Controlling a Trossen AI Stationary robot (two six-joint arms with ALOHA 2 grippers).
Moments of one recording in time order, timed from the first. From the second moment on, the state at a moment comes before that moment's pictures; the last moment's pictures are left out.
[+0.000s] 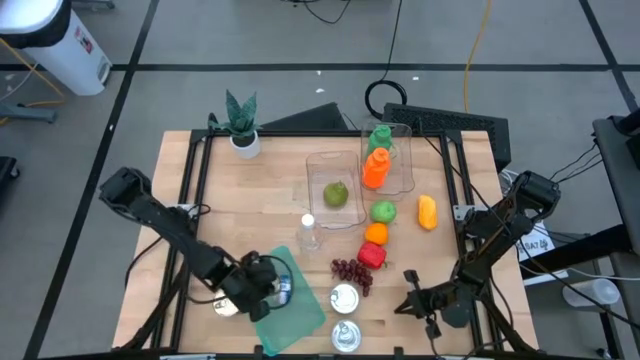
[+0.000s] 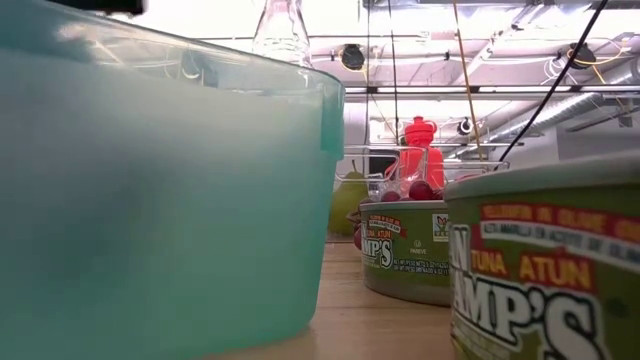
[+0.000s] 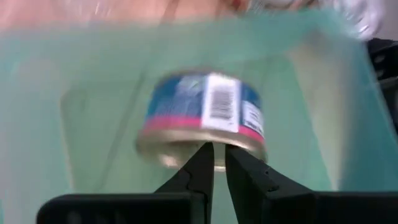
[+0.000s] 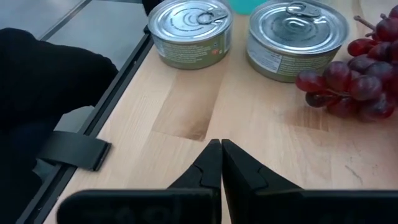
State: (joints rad) left arm -0.66 1.55 0.95 -0.40 -0.26 -0.93; right arm 1.02 1.53 0.51 0.33 0.52 0.56
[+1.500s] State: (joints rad) left arm -0.55 1.90 1.23 -0.47 -0.09 -0.83; right arm 1.01 1.53 0.51 0.32 0.49 0.56
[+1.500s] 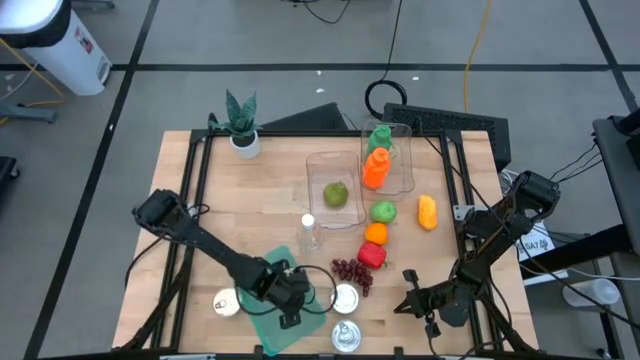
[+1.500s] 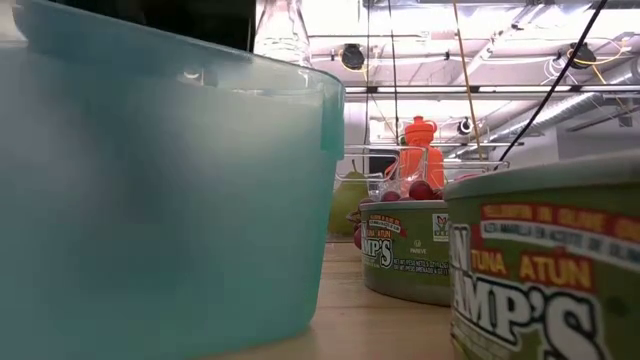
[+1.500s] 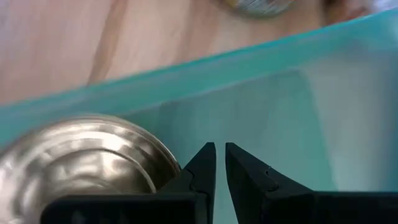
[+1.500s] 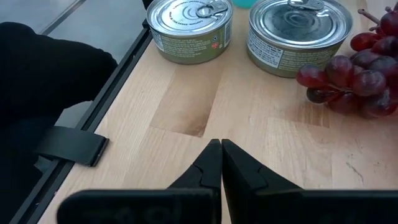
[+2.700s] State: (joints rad) left arm -0.78 2.13 1.76 -0.53 -0.17 -0.92; right arm 1.01 1.53 0.51 0.32 0.49 0.54
